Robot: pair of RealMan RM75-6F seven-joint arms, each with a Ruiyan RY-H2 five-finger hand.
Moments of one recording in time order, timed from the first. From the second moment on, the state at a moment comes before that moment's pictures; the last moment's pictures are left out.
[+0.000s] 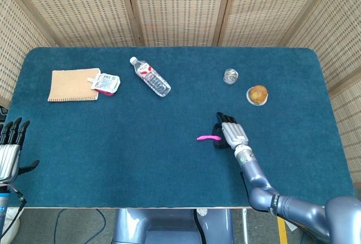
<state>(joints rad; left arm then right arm) -0.13 -1.20 -0.09 -1.55 1.37 1.44 0.27 0.73 -1.69 0.24 -1.24 -0.85 0.79 -0.18</state>
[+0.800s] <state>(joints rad) -0.14 -1.20 -0.09 -1.55 1.37 1.44 0.26 0.72 -1.68 0.26 -1.28 -0.86 0.78 -0.10</state>
